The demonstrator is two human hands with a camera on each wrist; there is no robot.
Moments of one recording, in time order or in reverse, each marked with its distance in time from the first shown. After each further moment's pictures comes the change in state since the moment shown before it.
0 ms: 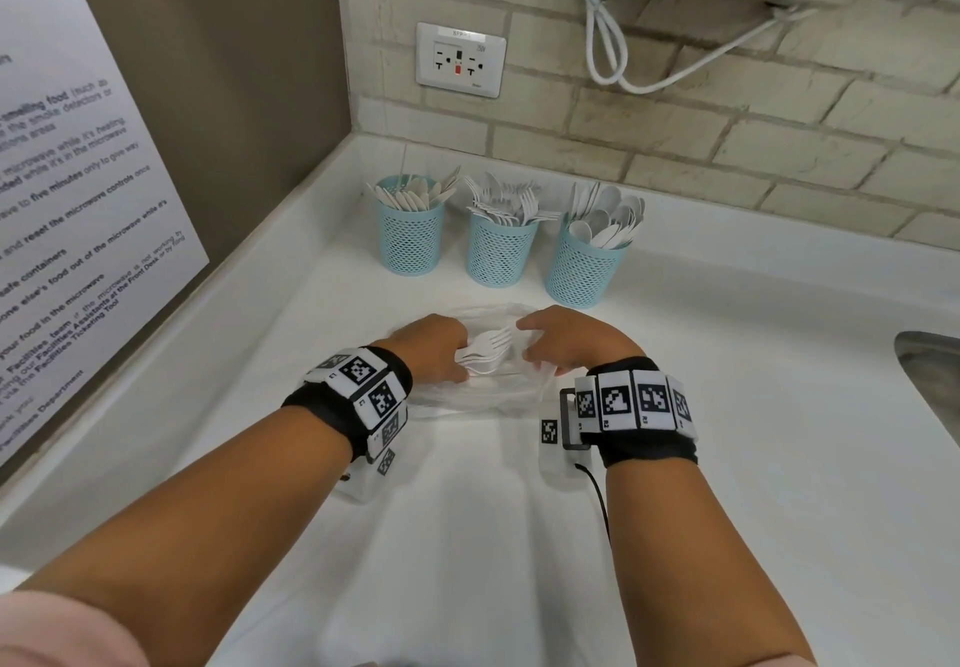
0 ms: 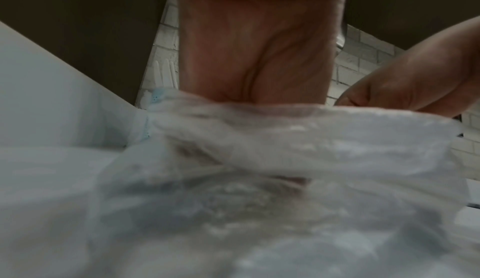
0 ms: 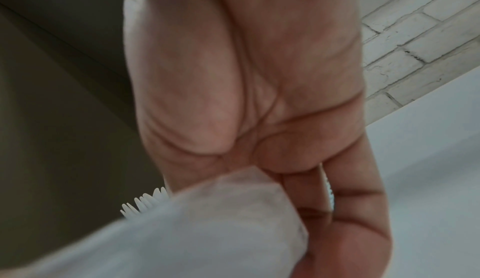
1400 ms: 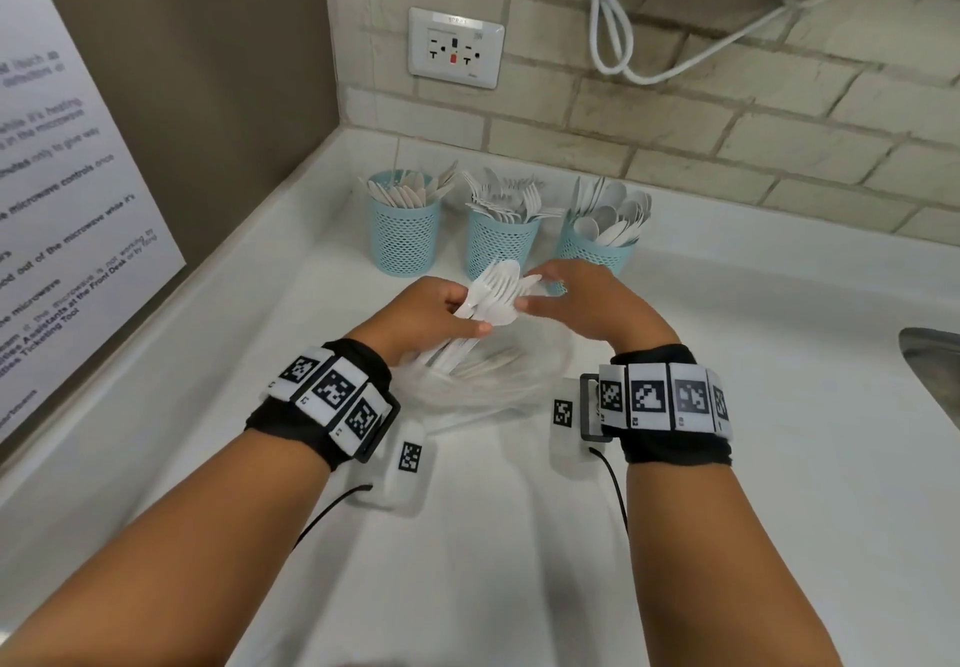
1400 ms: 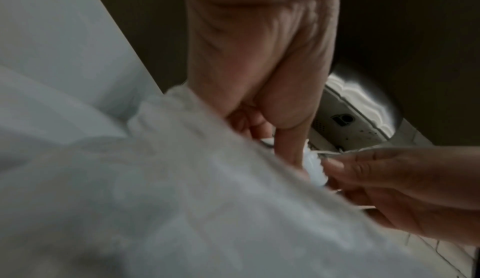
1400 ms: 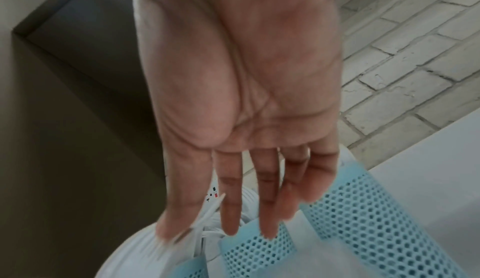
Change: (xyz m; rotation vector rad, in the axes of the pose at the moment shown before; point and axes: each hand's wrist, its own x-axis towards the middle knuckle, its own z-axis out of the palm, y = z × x) left_hand 0.003 -0.010 -0.019 -0.909 0.144 0.005; right_hand -0.002 -0.015 -0.024 -0.104 0.308 -0.230
